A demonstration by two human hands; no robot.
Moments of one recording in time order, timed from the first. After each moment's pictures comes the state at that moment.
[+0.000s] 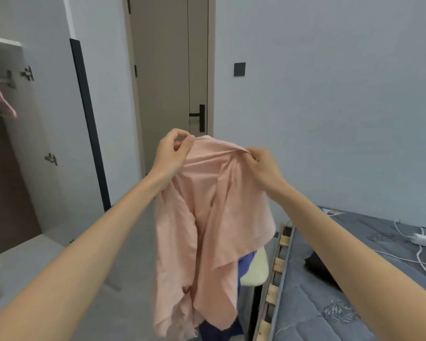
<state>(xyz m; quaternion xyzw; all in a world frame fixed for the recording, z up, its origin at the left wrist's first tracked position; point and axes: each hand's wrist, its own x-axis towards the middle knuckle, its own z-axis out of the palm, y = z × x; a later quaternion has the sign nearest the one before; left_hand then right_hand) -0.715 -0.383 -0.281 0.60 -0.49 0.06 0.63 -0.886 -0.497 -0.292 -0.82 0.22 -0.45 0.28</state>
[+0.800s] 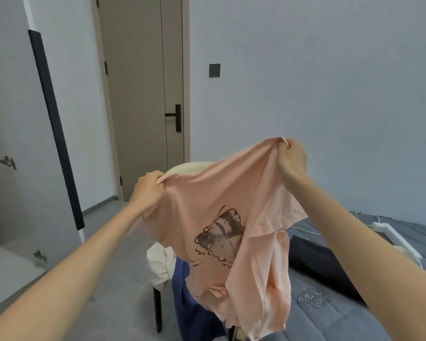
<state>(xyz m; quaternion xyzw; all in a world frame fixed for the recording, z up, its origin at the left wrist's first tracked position) -0.691 -0.400 -0.348 0.79 -0.47 0.07 0.38 -0.955 -0.553 -0.279 -0.65 0.47 -0.55 0.24</state>
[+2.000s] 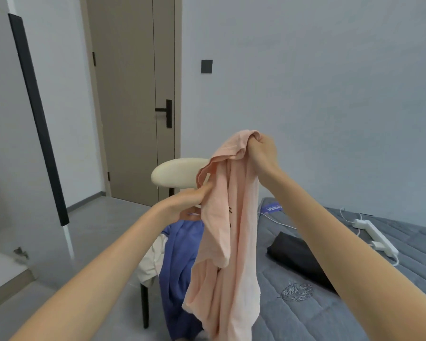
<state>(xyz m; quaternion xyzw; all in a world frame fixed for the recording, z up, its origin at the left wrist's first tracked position) -0.781 -0.435 -0.359 0.66 -0.43 -0.43 0.45 -0.936 -0.518 -0.270 -0.69 0.33 -0.53 0.37</state>
